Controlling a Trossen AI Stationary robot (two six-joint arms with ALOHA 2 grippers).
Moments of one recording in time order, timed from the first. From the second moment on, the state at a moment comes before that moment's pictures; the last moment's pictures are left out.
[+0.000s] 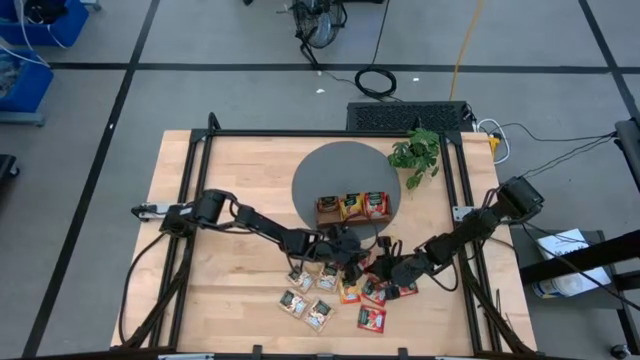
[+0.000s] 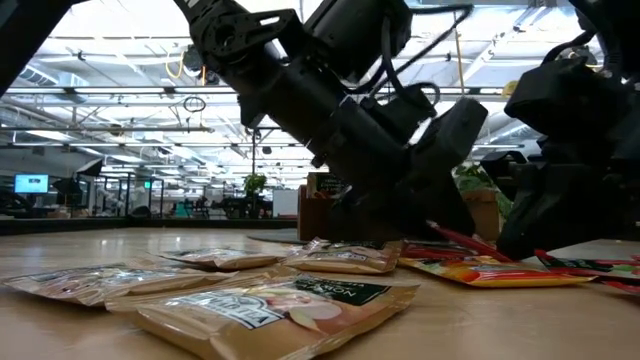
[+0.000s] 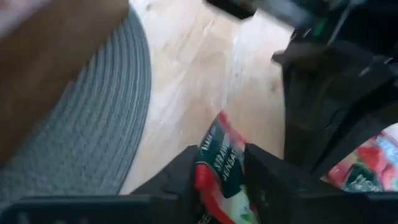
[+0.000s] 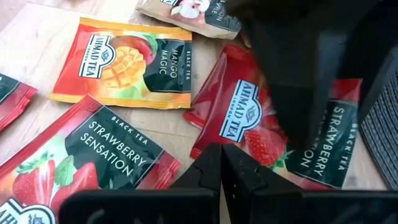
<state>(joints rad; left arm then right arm) -0.21 2.25 1.40 0.23 -0.26 -0.50 0.56 1.67 0.43 0.37 0.39 0.22</state>
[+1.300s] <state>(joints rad) -0.40 2.13 1.40 0.31 -0.49 -0.11 0.69 1.27 0.43 0.34 0.52 0.27</state>
